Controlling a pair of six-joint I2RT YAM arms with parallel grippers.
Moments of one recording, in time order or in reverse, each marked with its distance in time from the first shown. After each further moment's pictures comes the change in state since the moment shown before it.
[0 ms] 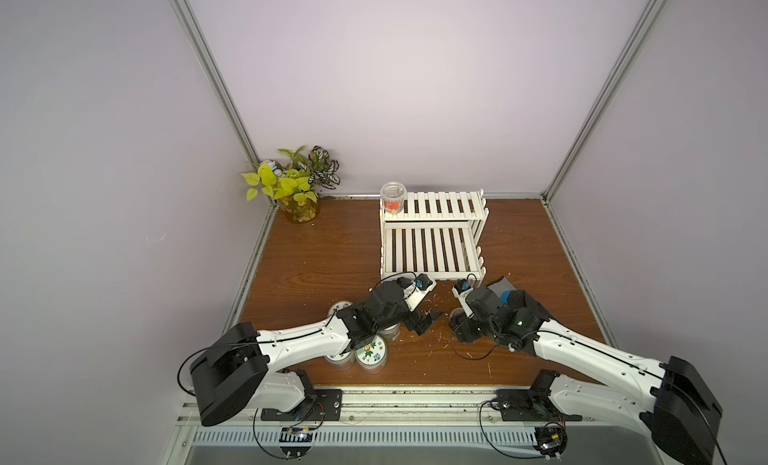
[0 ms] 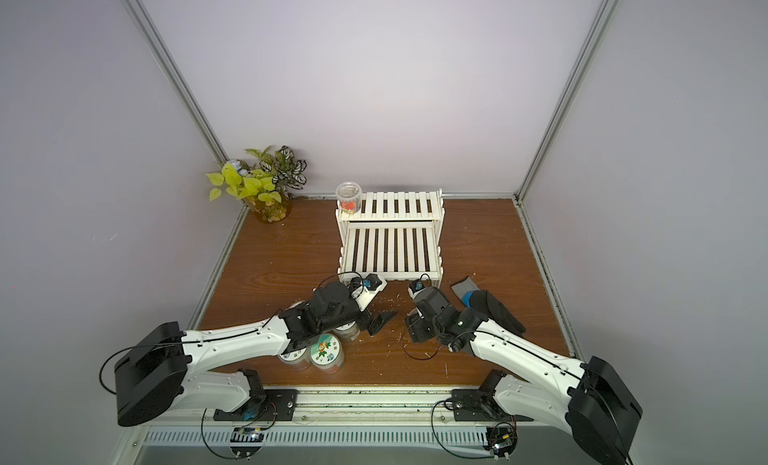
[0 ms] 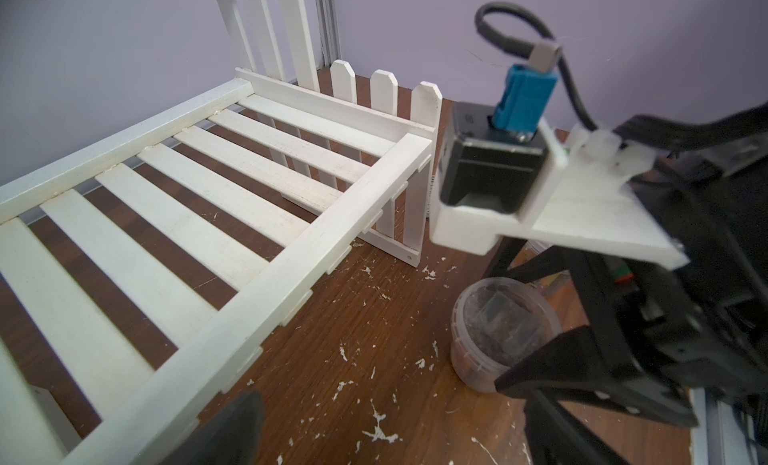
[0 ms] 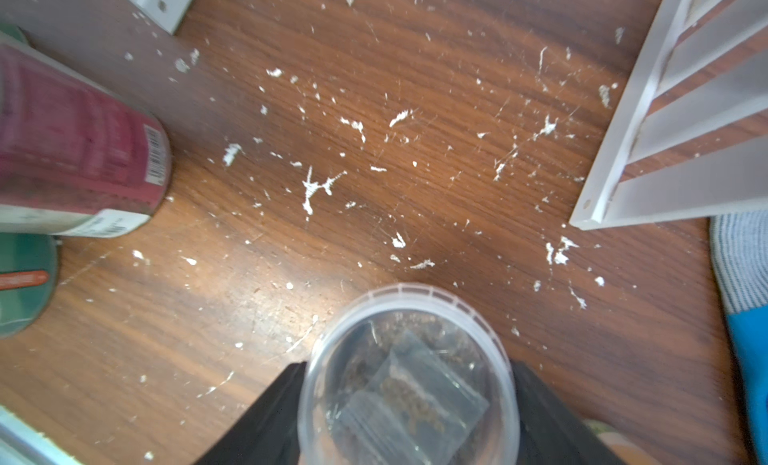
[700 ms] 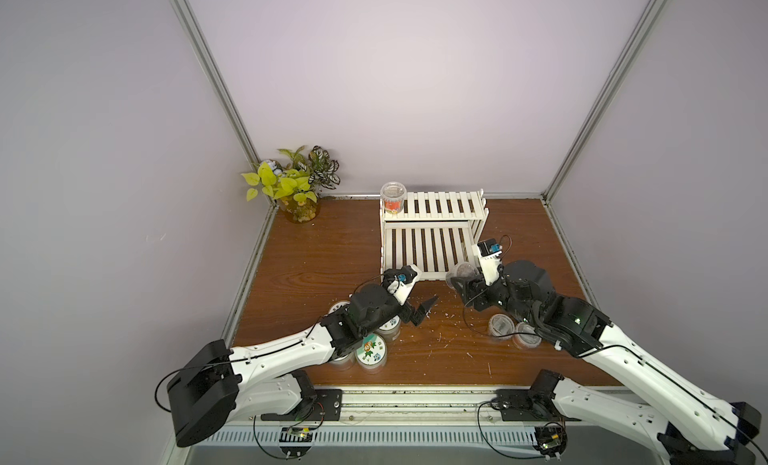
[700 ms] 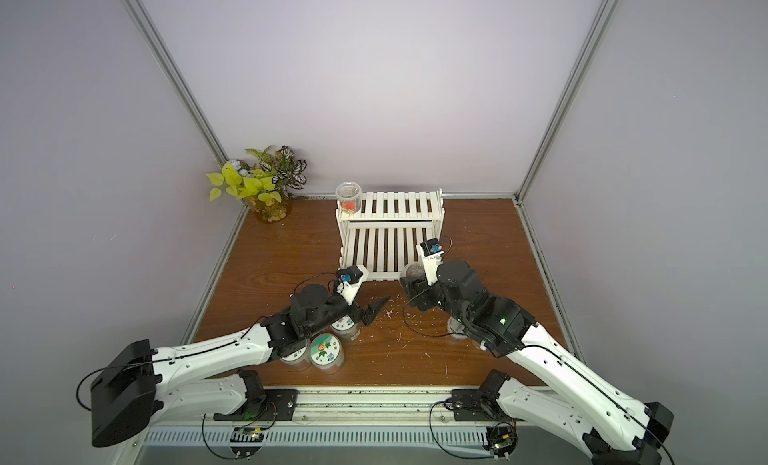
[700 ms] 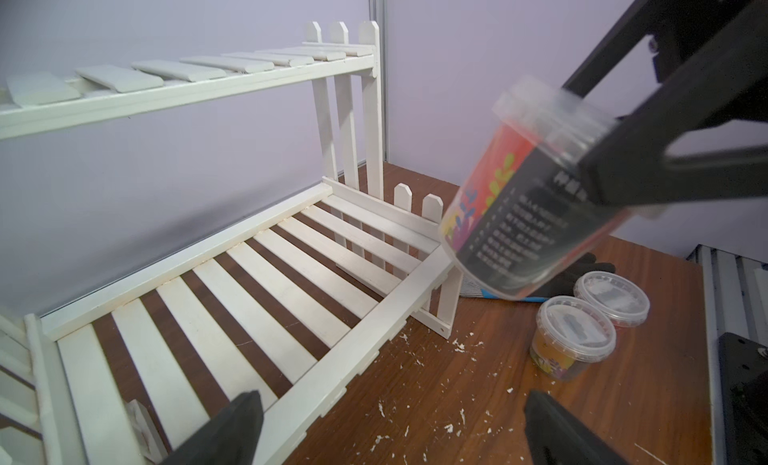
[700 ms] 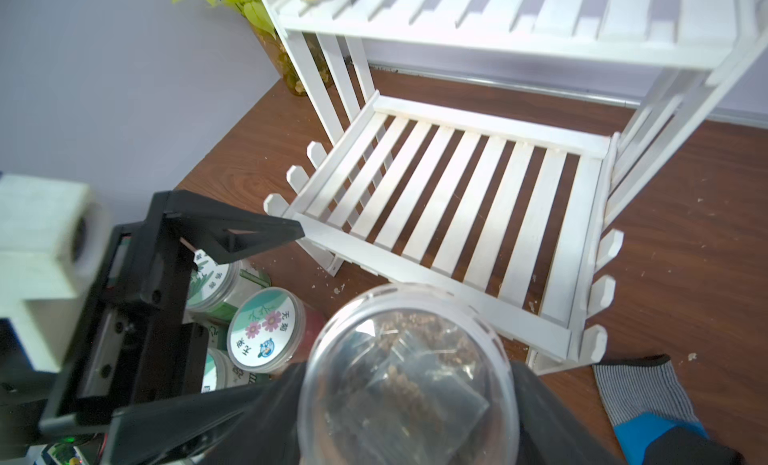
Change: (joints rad) left arm 0.031 -0.176 -0.062 0.126 -0.096 -0.043; right arm 0.000 -0.138 0.430 -0.112 0.065 -0.040
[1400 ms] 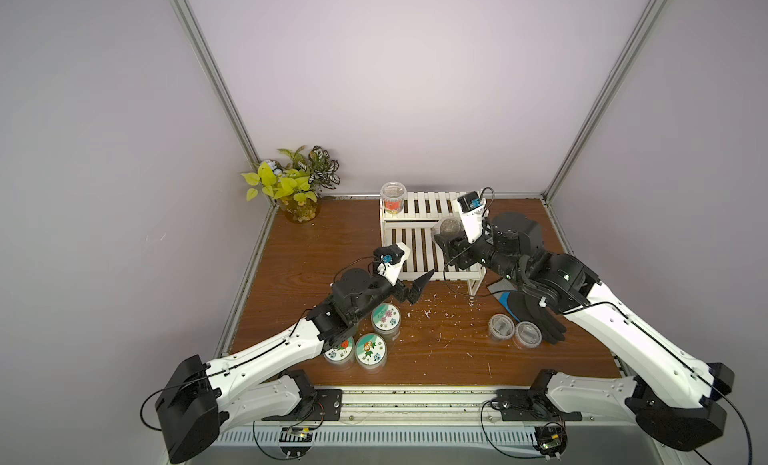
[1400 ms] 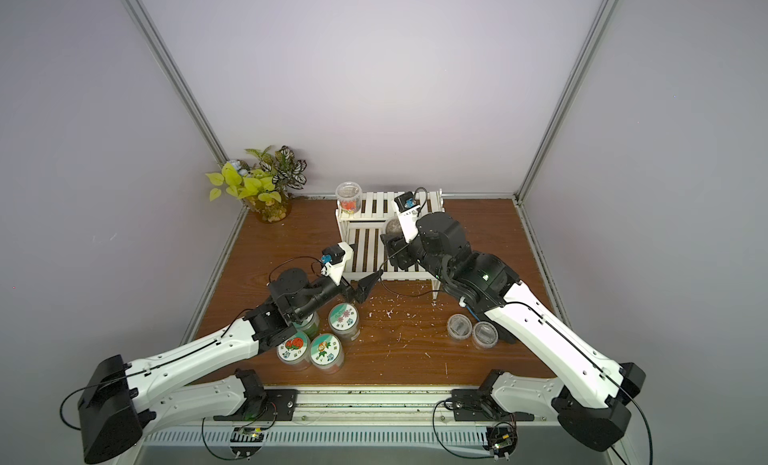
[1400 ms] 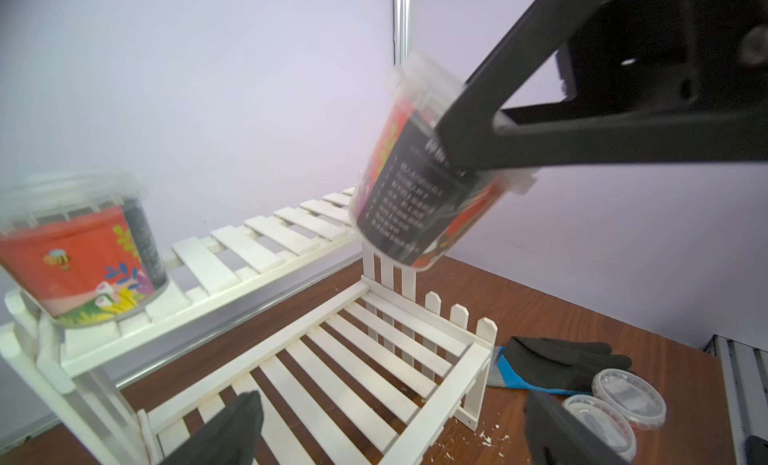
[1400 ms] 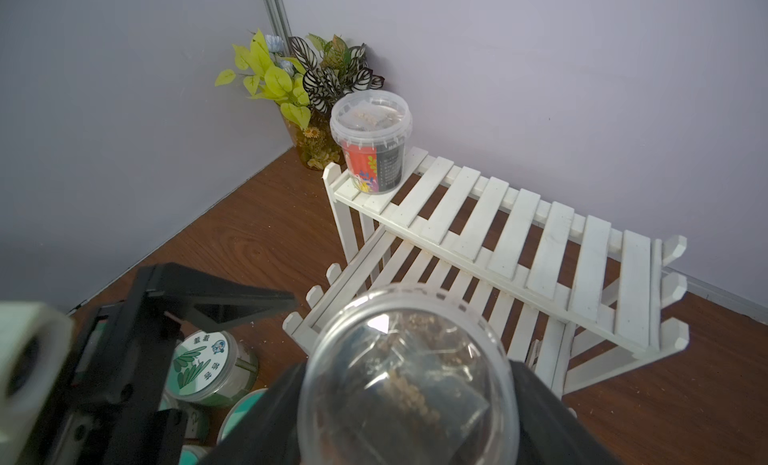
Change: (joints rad) left arm 0.092 -0.069 0.136 -0.026 0.049 0.063; right arm -0.002 0.315 0.454 -0.025 0.049 -0.208
